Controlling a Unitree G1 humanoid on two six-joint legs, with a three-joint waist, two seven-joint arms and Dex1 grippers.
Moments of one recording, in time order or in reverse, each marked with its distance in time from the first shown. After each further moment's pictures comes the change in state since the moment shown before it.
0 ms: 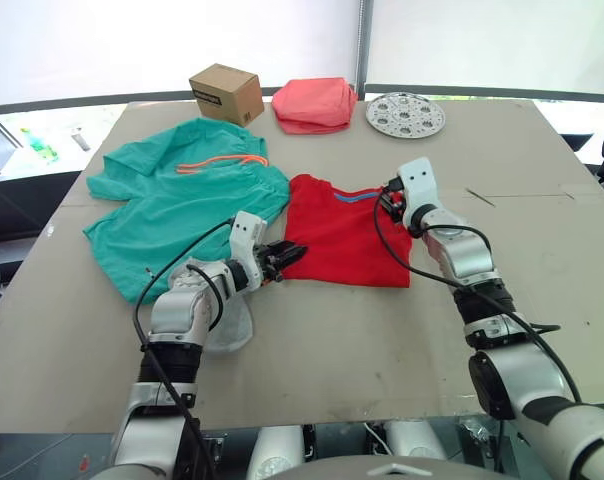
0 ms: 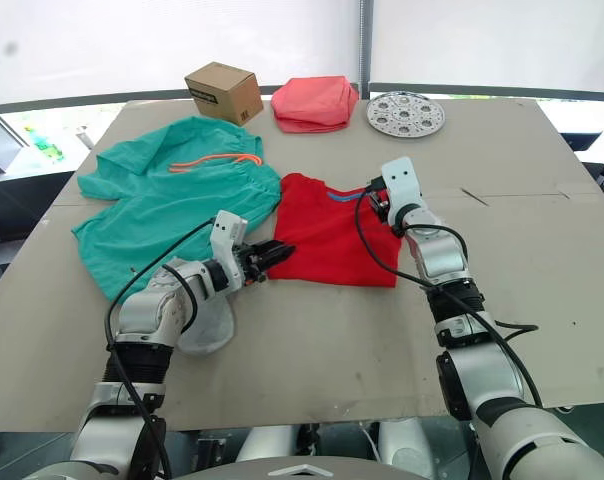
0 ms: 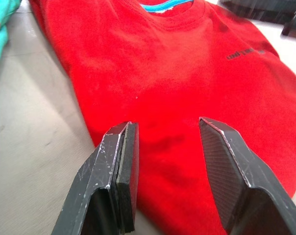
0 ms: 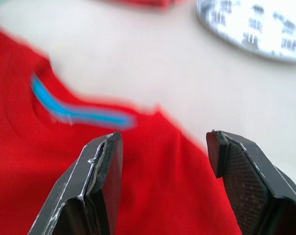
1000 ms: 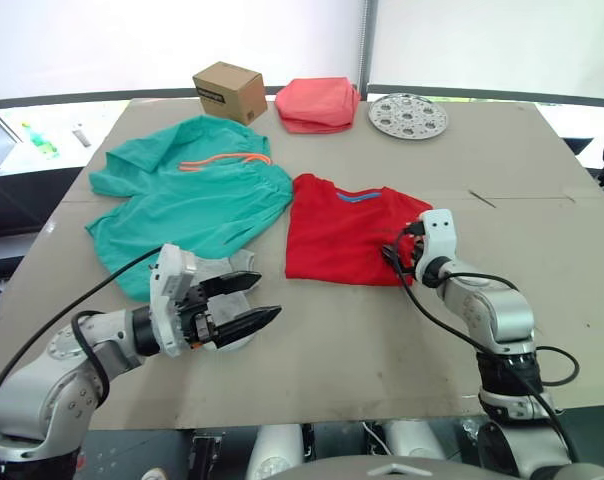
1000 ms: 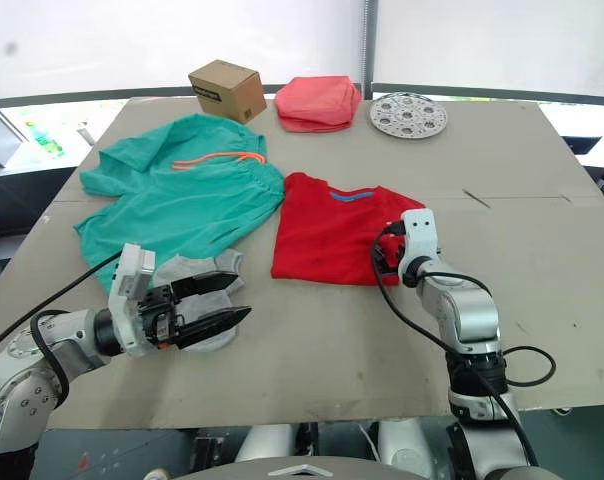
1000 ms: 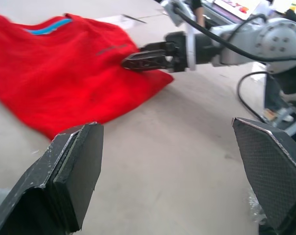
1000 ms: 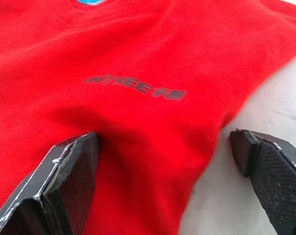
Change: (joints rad) left arm 0.479 0.363 0.232 -0.631 -0.412 0.110 -0.249; right arm 0.362 0.052 -0.052 -0.547 0.208 0.546 -0.055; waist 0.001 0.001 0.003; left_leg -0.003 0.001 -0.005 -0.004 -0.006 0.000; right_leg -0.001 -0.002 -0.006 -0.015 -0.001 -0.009
